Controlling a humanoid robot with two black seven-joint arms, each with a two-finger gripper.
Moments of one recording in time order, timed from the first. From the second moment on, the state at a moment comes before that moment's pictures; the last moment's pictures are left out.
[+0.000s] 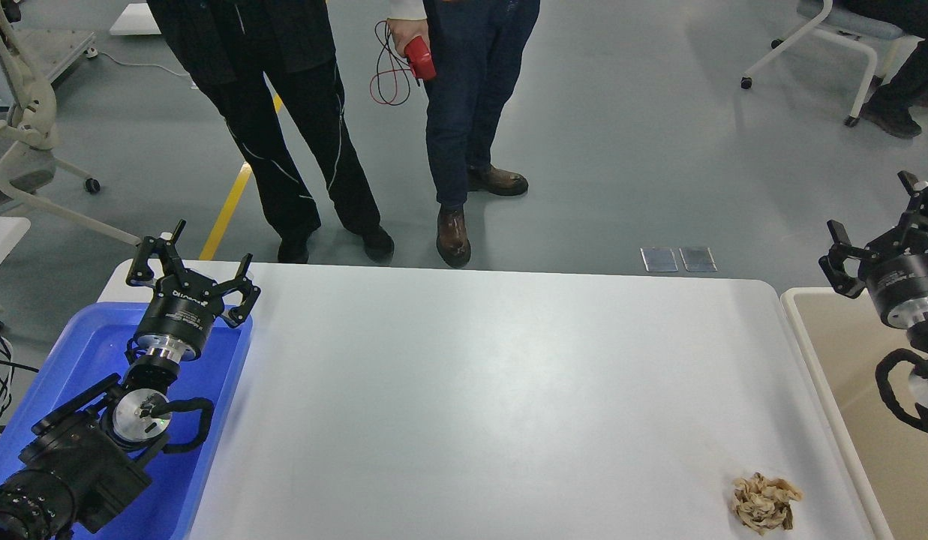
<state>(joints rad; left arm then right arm) -0.58 0.33 -0.75 -0.45 -0.16 -0.64 -0.52 0.45 -0.48 1.31 0.82 -0.41 0.14 0.30</state>
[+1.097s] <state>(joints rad) -0.58 0.33 -0.75 -0.45 -0.16 -0.64 -0.52 0.52 -0.51 1.18 0.77 -0.42 0.14 0.30</state>
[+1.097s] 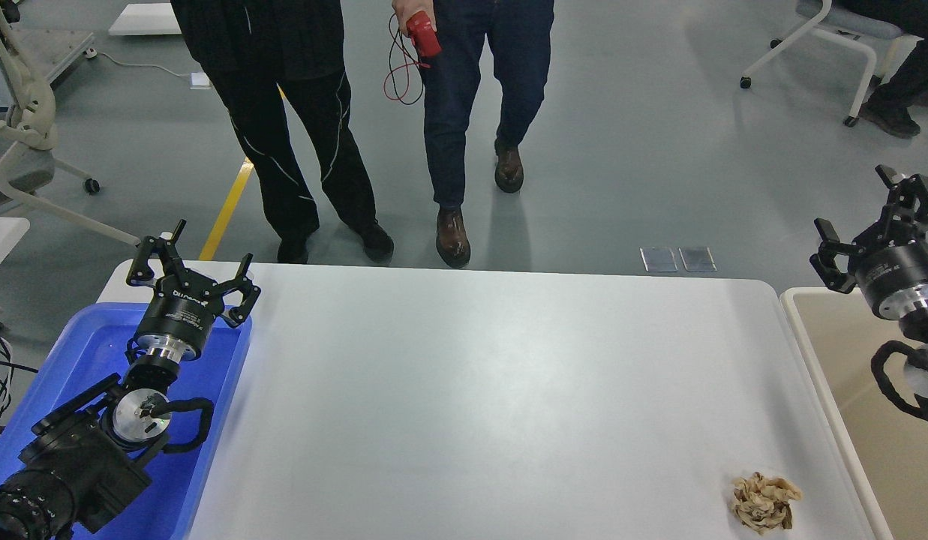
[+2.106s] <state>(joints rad) -0.58 0.33 -0.75 -0.45 -0.16 -0.64 -0.52 1.10 -0.92 -0.08 1.07 -1.26 0.15 0.37</state>
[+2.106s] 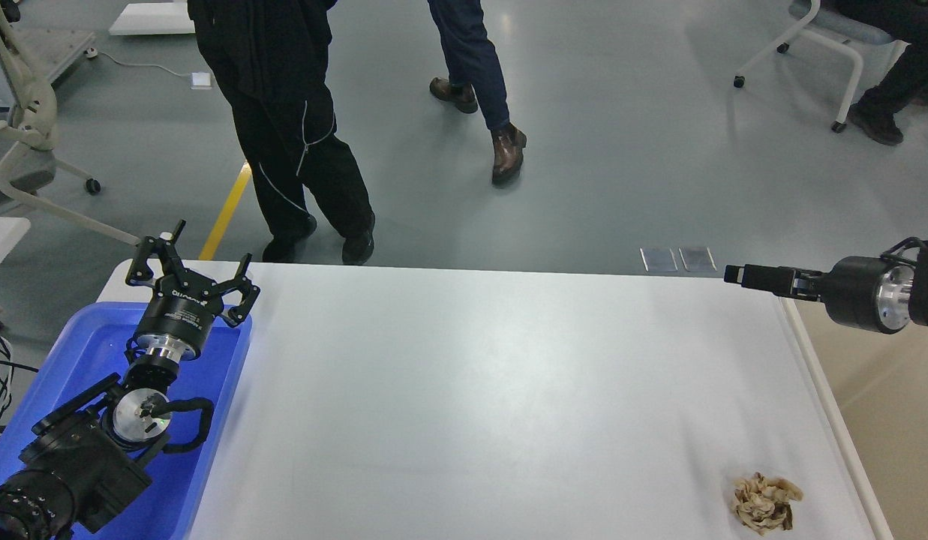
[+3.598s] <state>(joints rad) -0.58 0.33 -0.75 -0.45 -0.16 -0.64 -0.52 0.93 -0.96 -0.34 1.25 -1.77 0.00 0.42</state>
